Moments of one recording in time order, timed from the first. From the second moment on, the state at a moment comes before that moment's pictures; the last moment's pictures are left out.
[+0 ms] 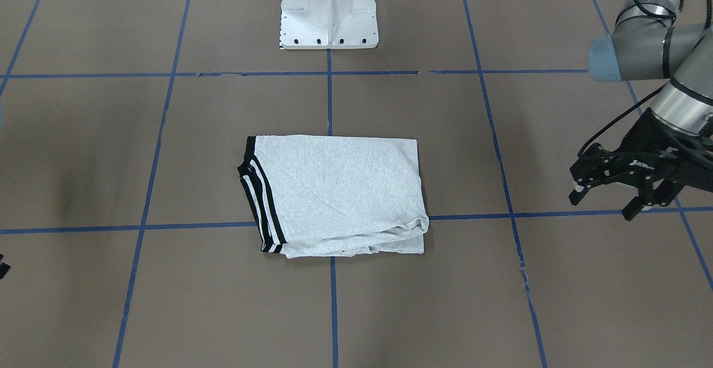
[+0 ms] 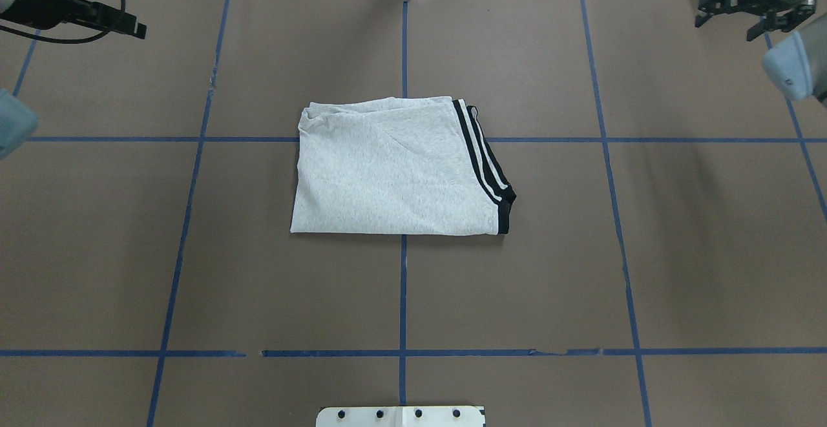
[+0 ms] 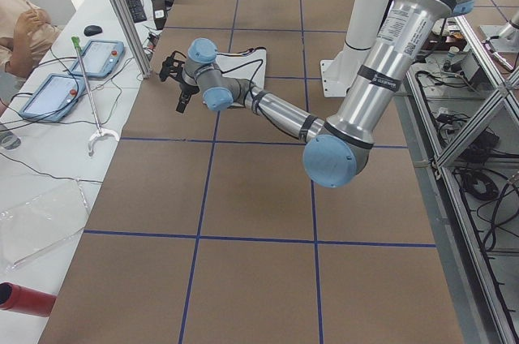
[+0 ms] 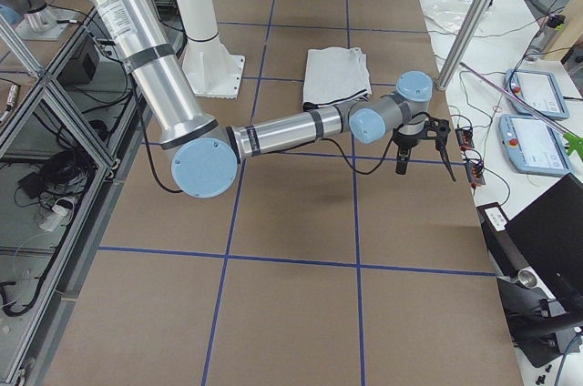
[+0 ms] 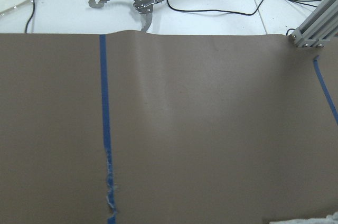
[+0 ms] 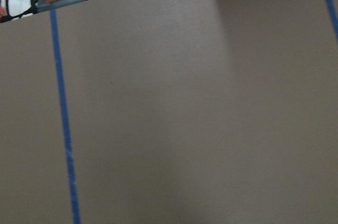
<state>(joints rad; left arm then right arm) -1.19 -1.89 -1.64 -2.11 -2.15 -0.55 1.31 -1.15 1.37 -1.34 2.25 0.70</state>
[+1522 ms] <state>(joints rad) -1.57 -1.64 -1.67 -1.70 -2.30 0.17 1.47 -1.52 1.73 -1.65 2.27 0.10</state>
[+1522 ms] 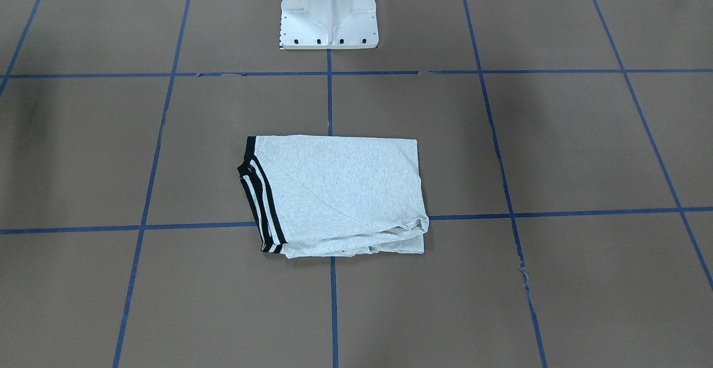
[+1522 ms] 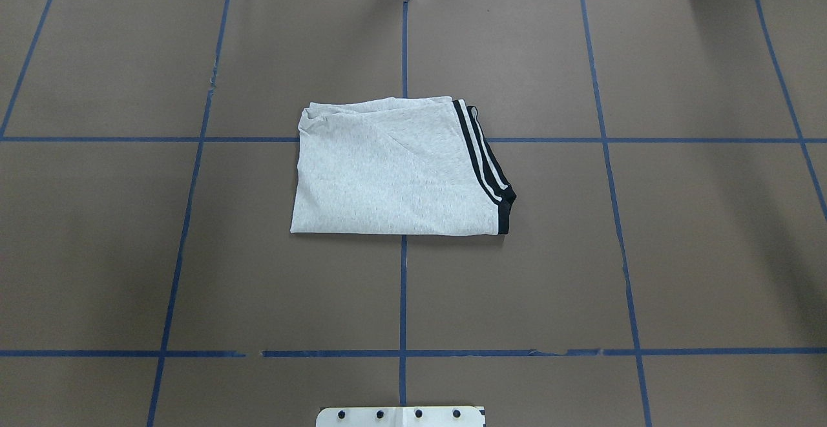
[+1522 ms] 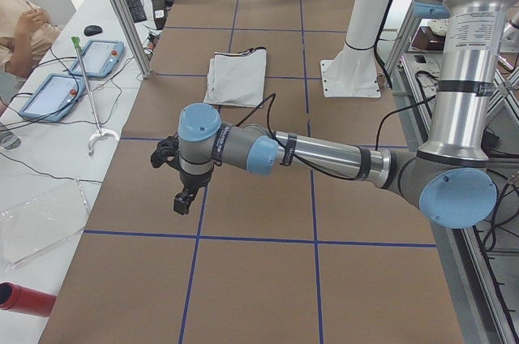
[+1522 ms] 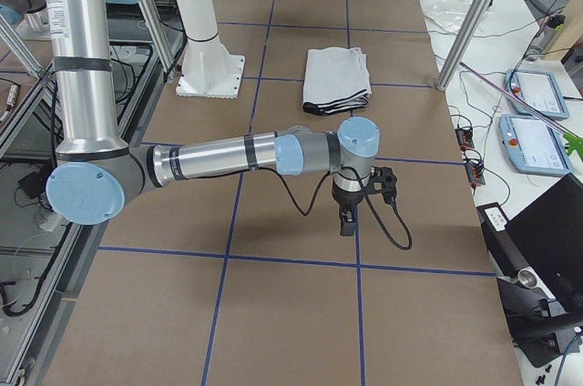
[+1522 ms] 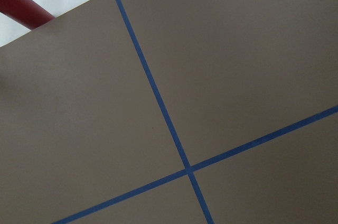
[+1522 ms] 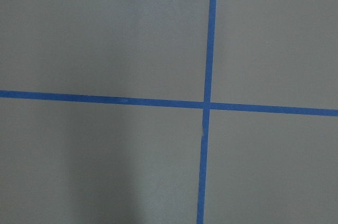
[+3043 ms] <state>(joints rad) -1.57 -1.62 -1.67 -1.72 -2.31 0.16 1.43 -1.51 1.73 -1.64 2.31 0.12</state>
